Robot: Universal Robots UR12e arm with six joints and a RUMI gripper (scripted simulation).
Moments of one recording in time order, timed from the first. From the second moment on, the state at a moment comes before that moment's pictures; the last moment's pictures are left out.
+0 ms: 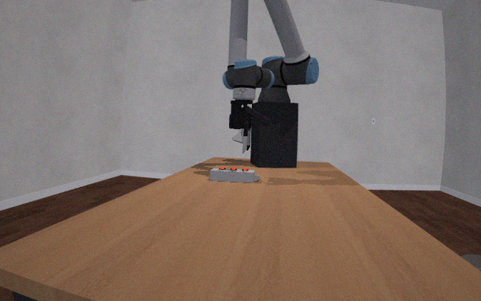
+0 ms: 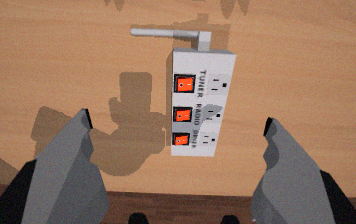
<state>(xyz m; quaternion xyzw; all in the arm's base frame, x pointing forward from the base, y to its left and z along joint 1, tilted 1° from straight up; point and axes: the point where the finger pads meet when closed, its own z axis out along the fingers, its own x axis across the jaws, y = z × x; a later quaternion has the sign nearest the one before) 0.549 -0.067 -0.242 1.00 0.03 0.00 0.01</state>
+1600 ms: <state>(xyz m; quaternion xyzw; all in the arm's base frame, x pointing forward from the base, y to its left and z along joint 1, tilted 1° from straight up) 0.549 -0.066 -0.243 1.00 0.04 0.00 0.01</state>
